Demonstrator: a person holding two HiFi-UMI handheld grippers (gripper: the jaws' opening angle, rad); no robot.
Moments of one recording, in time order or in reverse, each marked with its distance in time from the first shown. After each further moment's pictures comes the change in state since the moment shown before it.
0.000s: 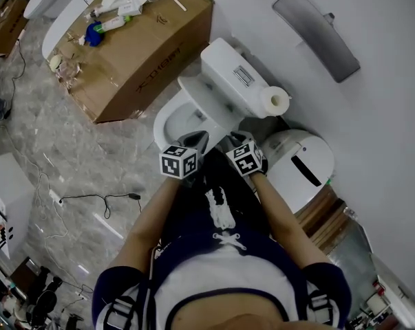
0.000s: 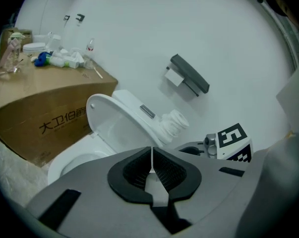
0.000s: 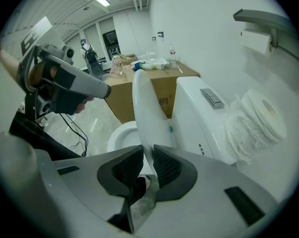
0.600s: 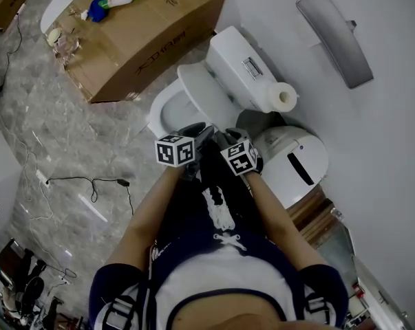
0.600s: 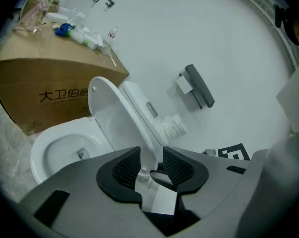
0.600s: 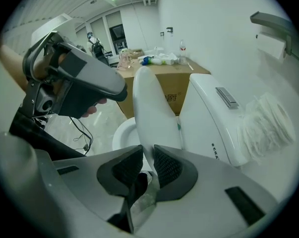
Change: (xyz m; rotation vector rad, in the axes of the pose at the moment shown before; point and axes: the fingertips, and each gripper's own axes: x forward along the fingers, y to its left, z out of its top) left arm 0.002 0.010 -0.019 -0.250 -0.033 -0.081; right arm 0.014 0.034 -0.008 -0.067 0.049 0.038
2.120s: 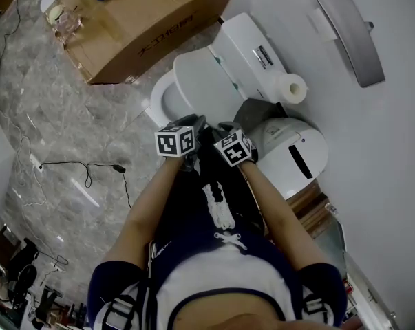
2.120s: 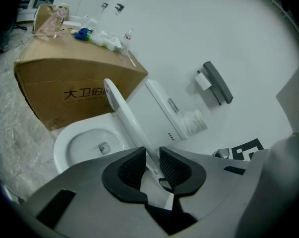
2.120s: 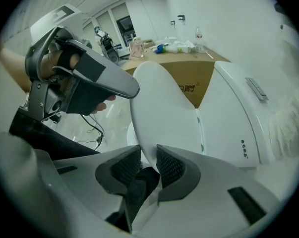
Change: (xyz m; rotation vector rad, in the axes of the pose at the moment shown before) left arm -0.022 0.055 -0.027 -0.054 0.015 0.191; right arm 0.032 0.056 -0.009 -0.048 0.092 0.142
